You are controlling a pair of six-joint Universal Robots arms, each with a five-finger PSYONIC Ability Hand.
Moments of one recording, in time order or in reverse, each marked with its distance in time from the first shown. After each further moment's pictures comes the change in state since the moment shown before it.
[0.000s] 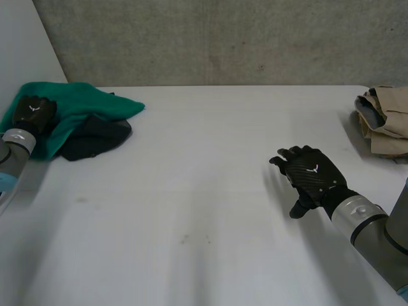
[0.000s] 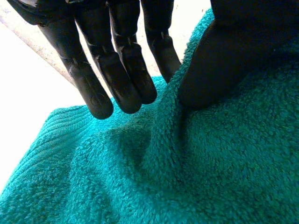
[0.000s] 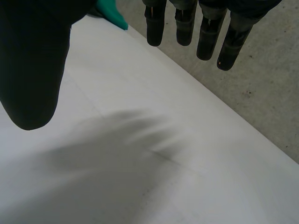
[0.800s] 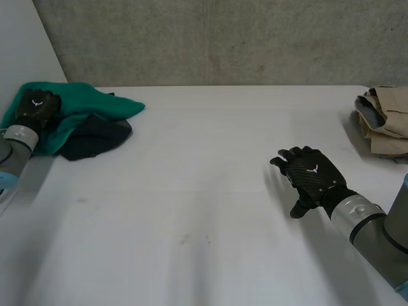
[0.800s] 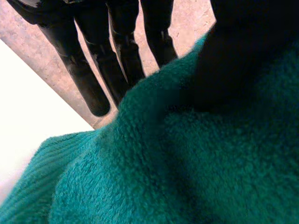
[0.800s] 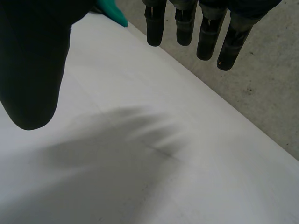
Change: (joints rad) left arm -0.009 0.009 -0.009 0.061 0.054 -0.085; right arm -0.005 0.025 -0.014 -0.003 0.000 -0.007; left_hand -0.069 -0.174 -0.173 -0.179 -0.142; right_hand 0.000 0.000 0.000 0.000 0.000
